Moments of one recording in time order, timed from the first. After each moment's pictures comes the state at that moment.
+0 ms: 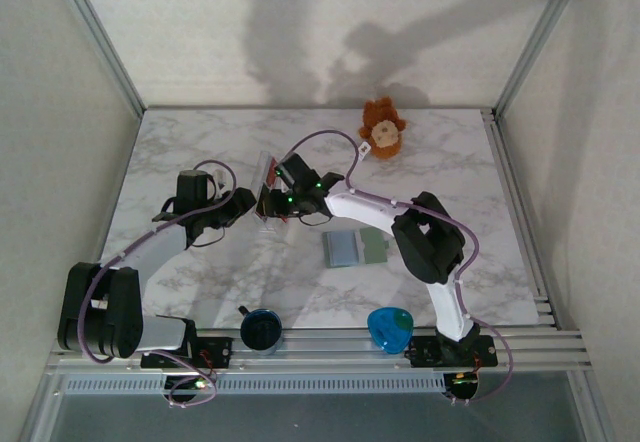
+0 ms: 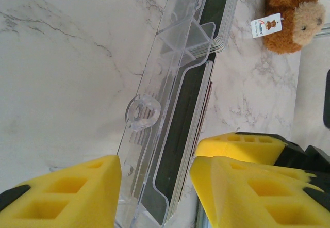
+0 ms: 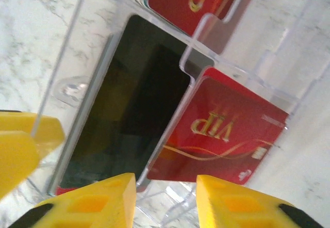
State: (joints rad) left arm -0.09 1.34 0.67 -0.09 0.48 -0.77; right arm 0.88 2.07 1.57 -0.40 -0.16 0.62
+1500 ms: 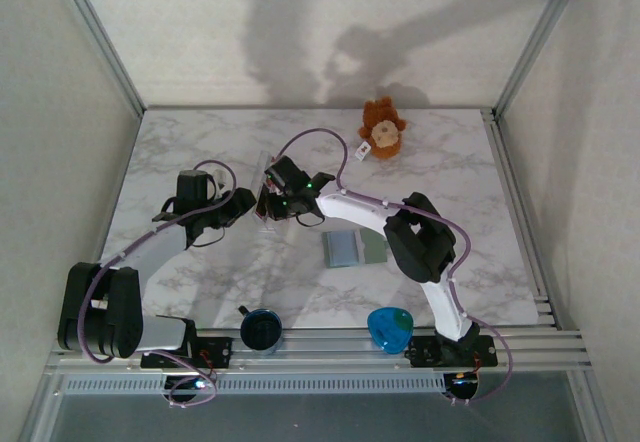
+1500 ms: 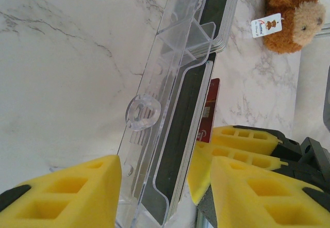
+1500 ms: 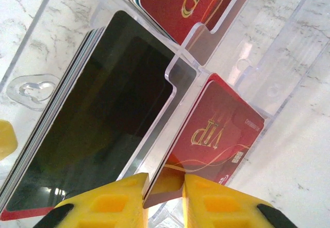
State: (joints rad) left arm -0.09 1.34 0.67 -0.09 0.48 -0.76; right arm 0.91 2.12 1.66 -0.49 -0.02 0.50
